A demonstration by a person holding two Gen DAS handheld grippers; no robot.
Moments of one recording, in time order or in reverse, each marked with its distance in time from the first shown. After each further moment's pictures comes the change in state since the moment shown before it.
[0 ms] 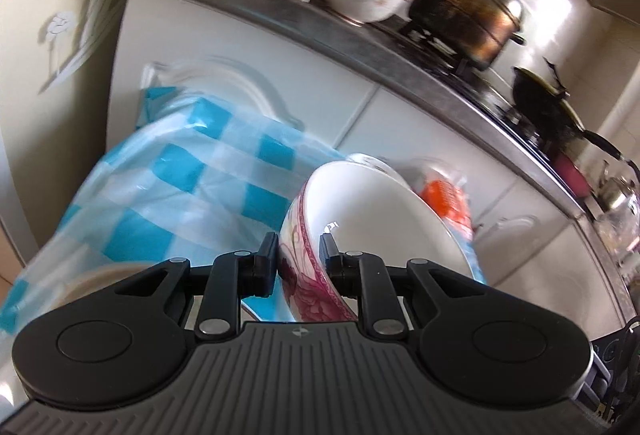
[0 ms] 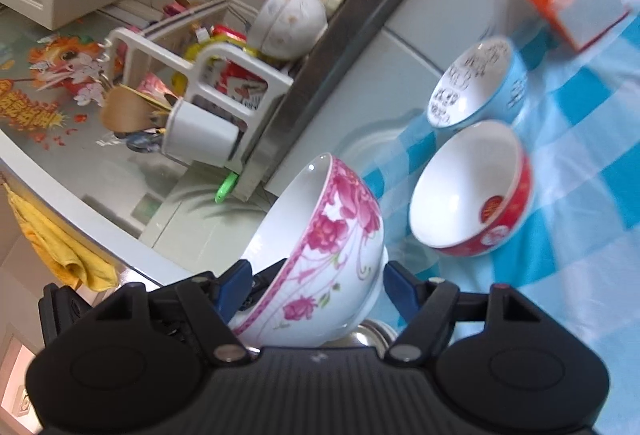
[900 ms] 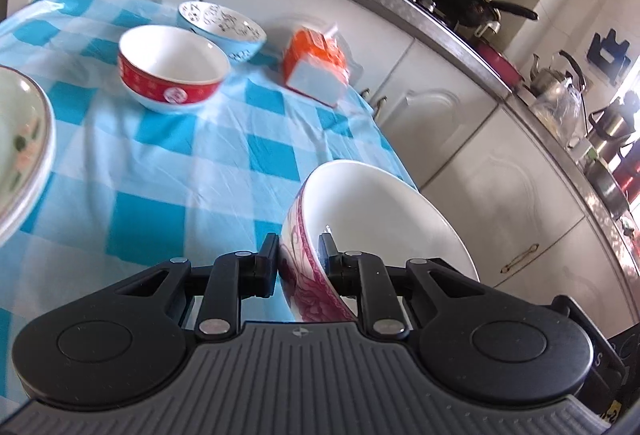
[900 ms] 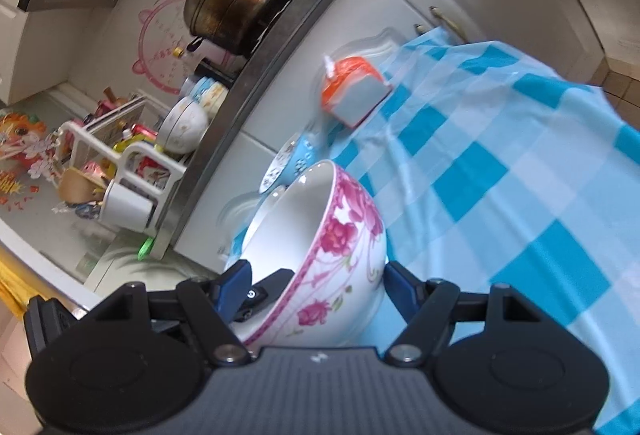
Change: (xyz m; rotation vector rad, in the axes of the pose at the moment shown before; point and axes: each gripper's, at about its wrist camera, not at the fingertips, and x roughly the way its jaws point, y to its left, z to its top) left arm 0.022 -0.103 -0.152 0.130 0.158 -0.177; right arm -0.184 -0.071 -0.060 0.086 -0.249 -0.262
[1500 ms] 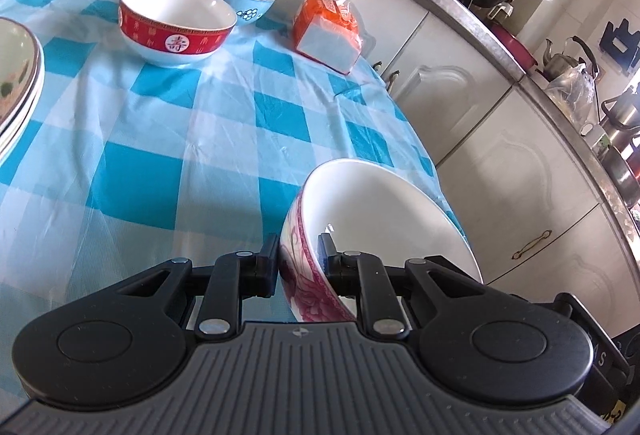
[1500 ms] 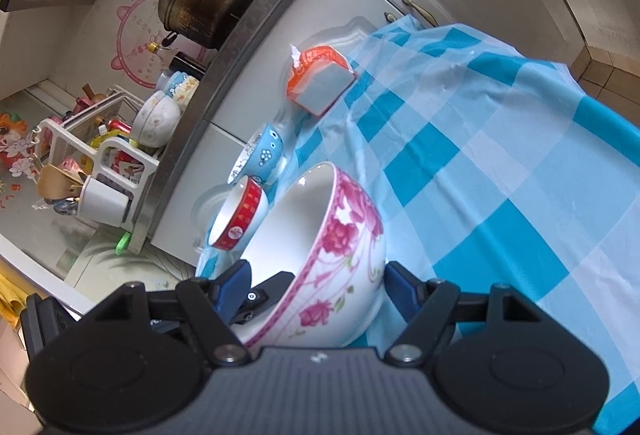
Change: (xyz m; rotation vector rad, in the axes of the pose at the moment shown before) left arm 0.024 0.004 -0.023 -0.017 0.042 0.020; right arm 0.000 -0.027 -0.008 0.012 0.029 -0.047
